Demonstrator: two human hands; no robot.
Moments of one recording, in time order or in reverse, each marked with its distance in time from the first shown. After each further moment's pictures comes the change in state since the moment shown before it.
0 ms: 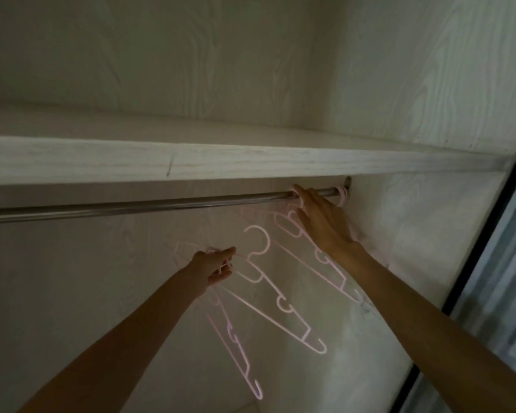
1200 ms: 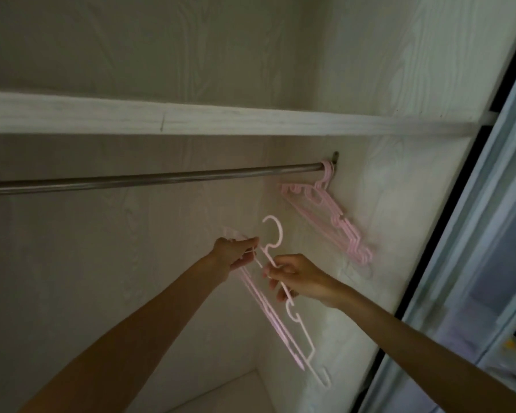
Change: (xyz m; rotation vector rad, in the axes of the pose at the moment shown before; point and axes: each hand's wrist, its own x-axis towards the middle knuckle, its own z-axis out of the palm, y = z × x) left_hand -0.054 -0.024 0.036 0.032 -0.084 -0.021; right_hand -0.130 -0.066 -0.033 1.066 -0.737 0.462
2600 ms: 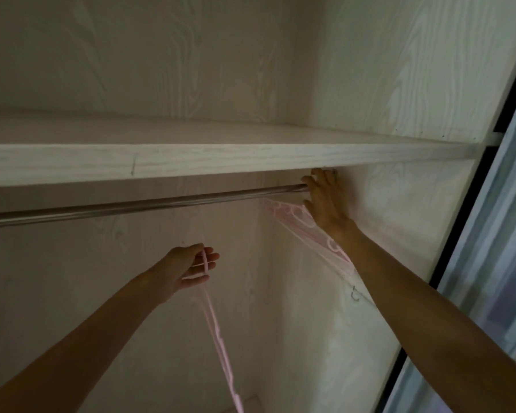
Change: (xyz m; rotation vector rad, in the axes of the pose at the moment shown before) left_hand -0.017 0.046 -0.059 0.070 -0.017 -0.009; right_hand 0.123 -0.031 -0.137 -1.272 0.796 -0.241
